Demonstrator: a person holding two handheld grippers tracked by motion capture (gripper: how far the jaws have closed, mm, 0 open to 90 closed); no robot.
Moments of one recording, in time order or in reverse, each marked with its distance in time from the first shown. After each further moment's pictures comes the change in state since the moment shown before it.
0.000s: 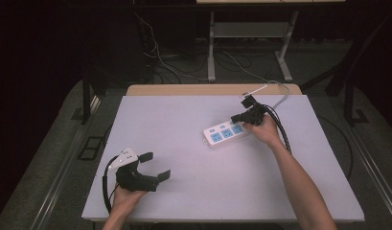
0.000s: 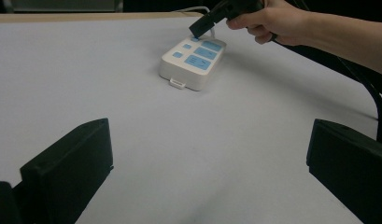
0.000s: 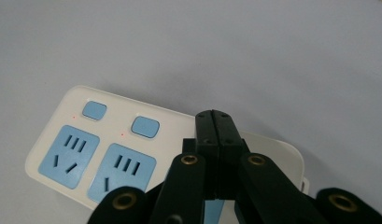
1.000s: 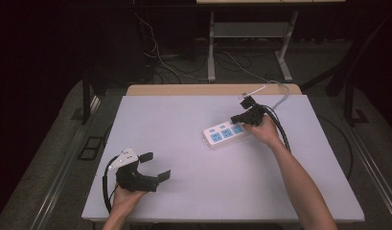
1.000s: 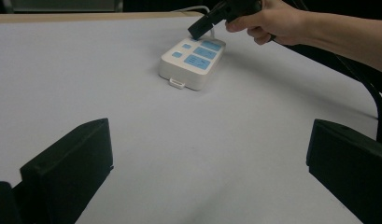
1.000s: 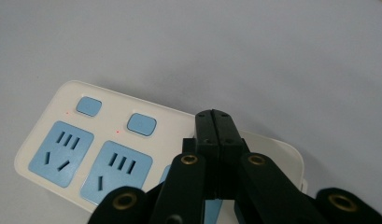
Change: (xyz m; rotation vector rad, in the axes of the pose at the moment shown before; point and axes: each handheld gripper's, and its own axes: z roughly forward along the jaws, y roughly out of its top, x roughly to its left) left arm 0.000 0.000 0.000 0.001 0.001 0.003; right arm 0.001 0.000 0.003 0.009 -0.015 -0.022
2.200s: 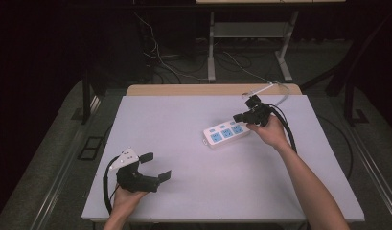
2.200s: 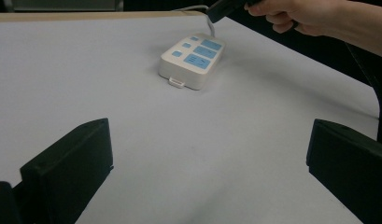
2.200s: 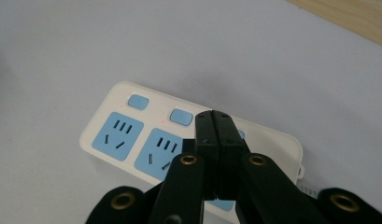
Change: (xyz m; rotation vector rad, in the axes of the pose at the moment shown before) left arm -0.002 0.000 0.001 0.002 0.002 -0.002; right arm 0.021 -0.002 -0.042 -0.057 0.009 -0.056
